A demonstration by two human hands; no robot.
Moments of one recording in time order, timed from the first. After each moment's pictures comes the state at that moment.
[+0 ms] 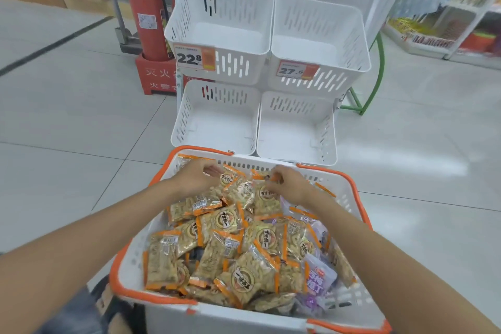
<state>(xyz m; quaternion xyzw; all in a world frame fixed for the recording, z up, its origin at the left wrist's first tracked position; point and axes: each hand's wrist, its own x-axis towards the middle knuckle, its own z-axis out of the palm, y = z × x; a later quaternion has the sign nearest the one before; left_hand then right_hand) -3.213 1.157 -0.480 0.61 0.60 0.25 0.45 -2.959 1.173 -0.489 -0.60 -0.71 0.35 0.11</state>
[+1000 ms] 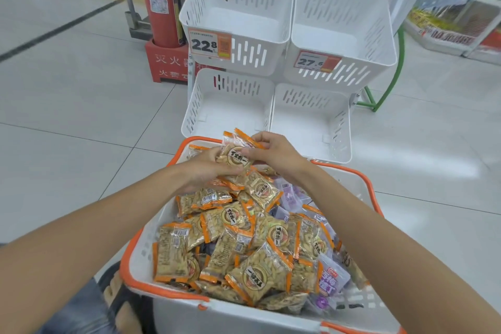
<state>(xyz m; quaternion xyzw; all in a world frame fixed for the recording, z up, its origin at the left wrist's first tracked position) -3.219 1.166 -0.484 0.46 0.54 0.27 0.65 -3.030 1.185 -0.441 -0.48 -0.60 0.56 0.30</state>
